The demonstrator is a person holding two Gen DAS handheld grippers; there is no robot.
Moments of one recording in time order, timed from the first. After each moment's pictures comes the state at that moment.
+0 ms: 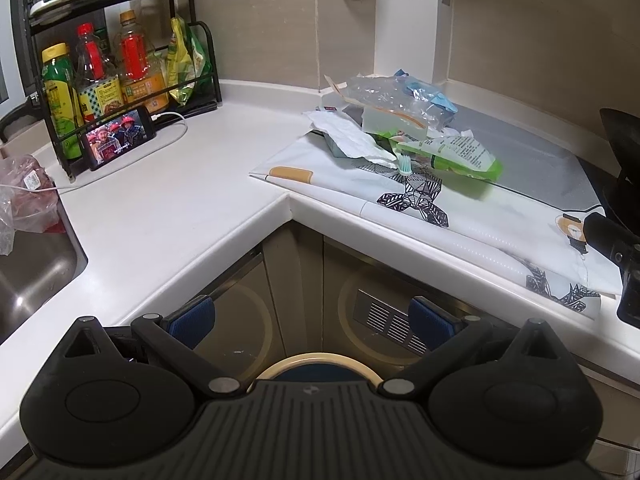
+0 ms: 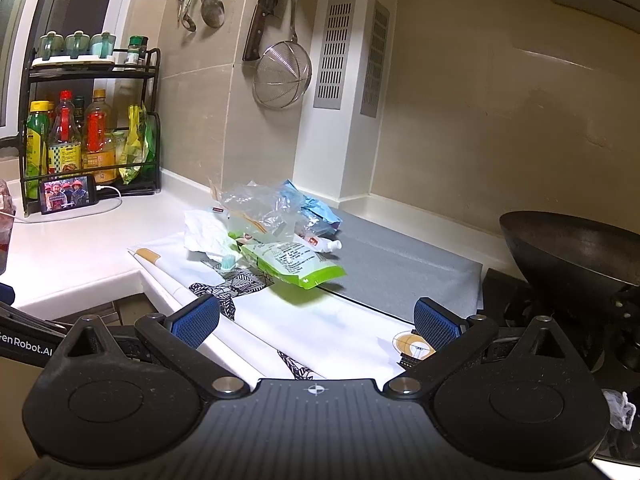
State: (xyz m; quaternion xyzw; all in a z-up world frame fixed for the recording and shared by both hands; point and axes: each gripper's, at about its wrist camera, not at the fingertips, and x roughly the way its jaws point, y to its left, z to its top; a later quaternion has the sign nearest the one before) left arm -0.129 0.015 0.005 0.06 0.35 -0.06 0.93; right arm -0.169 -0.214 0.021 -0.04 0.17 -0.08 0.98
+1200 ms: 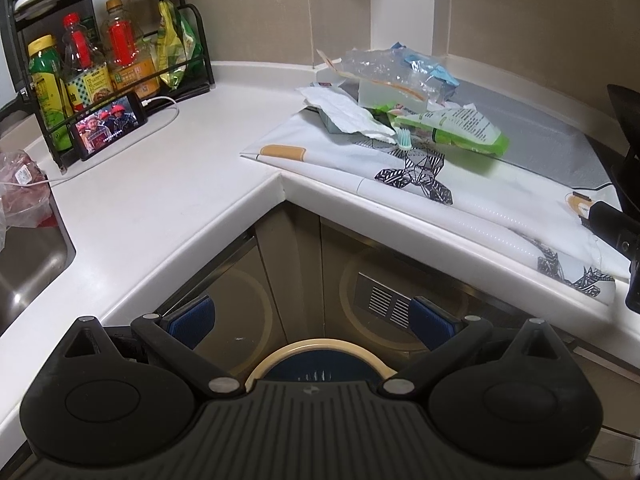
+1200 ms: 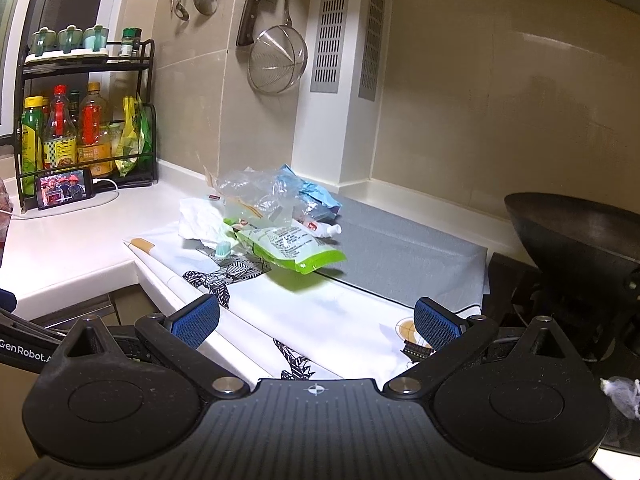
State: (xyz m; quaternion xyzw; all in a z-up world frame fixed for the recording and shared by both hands) left arm -0.114 0.003 -0.014 0.07 0.38 -0.06 0.92; right arm -0.155 -0.227 0.007 -0.03 0.19 -0.08 0.98
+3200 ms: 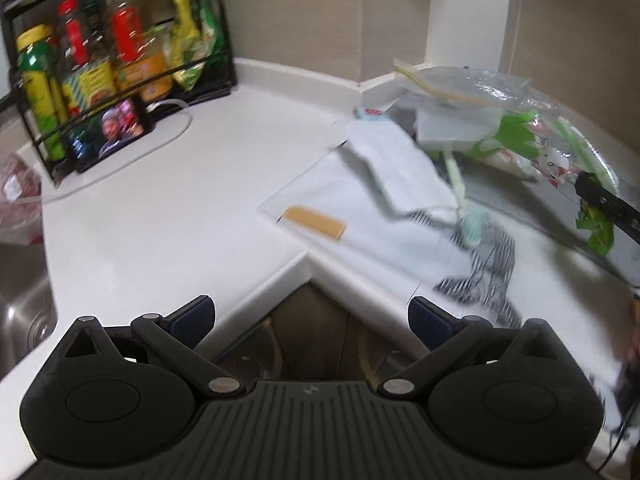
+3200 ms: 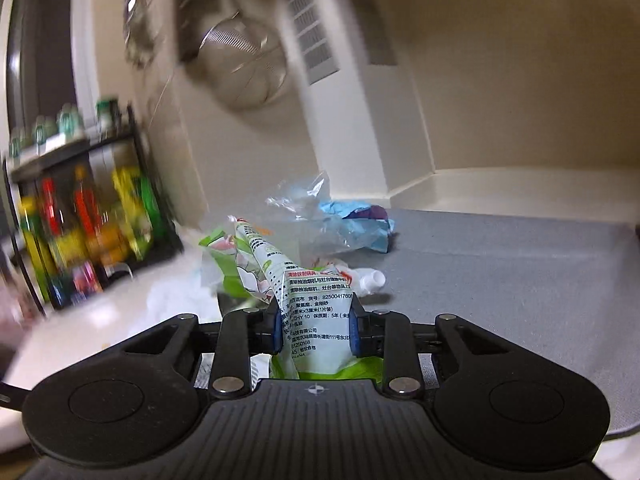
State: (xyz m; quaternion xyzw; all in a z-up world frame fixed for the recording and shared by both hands) left arm 0.020 -0.008 0.005 0.04 0.39 -0.01 0.92; right arm 0.040 -0.349 -0.039 0.15 0.13 0.07 0.98
